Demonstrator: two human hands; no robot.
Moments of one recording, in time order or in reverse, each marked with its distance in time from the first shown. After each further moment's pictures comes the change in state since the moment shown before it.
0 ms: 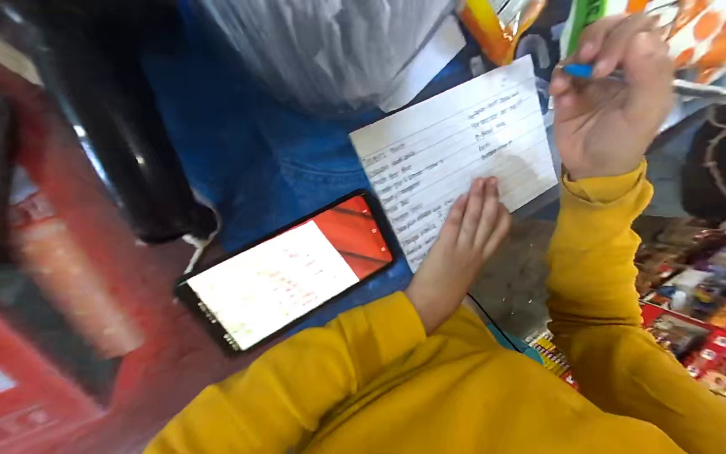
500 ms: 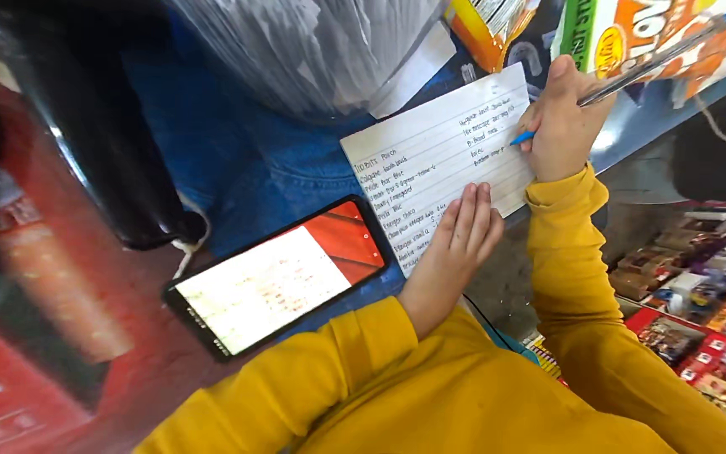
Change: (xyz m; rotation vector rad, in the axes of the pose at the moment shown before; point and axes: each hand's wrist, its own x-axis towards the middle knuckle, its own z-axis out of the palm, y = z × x) left_hand 0.001 -0.002 -0.002 0.104 -0.021 0.015; right_hand -0.007 0.023 0.010 -0.450 0.295 0.086
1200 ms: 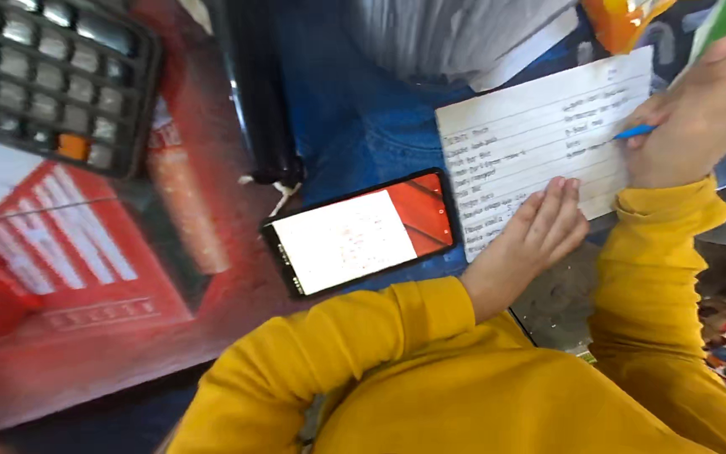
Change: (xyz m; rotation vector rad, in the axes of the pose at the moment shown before) left_hand 0.003 -0.001 -0.007 -0.042 -0.085 0.034; right_hand -0.002 -0.003 0.001 -0.043 0.012 0.036
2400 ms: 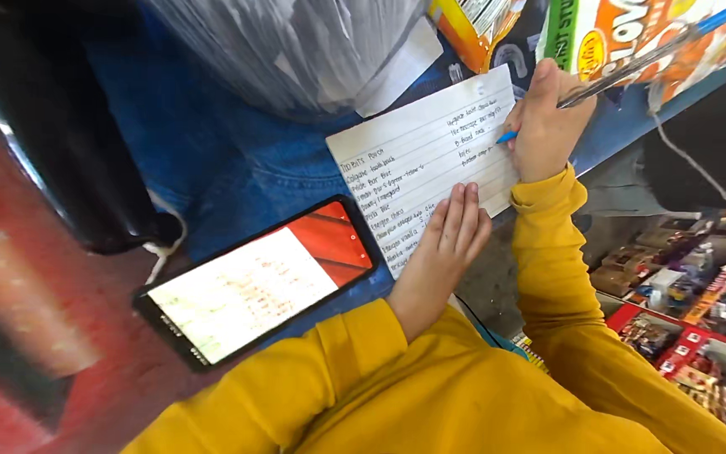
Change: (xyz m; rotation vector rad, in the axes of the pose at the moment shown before) left_hand -0.003 0.002 0.008 0.013 0.064 -0.031; right_hand 0.002 0.009 0.002 -0.047 0.044 -0.105
